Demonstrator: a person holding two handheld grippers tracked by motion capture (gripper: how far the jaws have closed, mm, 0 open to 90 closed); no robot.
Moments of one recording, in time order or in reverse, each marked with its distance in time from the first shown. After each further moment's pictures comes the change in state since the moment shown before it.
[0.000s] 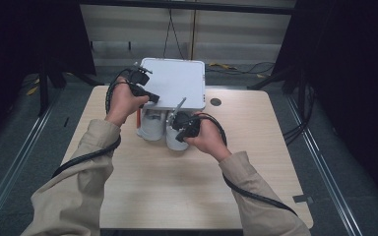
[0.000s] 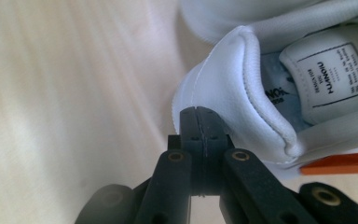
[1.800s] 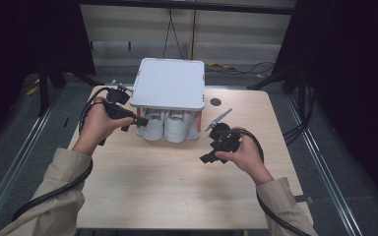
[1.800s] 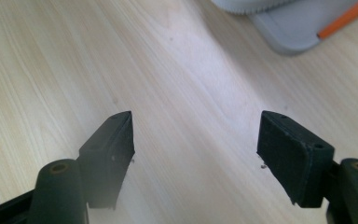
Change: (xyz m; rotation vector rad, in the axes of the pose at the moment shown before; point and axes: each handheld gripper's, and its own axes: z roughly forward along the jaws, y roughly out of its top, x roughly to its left) left arm -0.009 -0.074 -0.044 0.077 -0.008 -0.074; right arm 0.002 -0.108 -0.039 -0.050 0.112 0.299
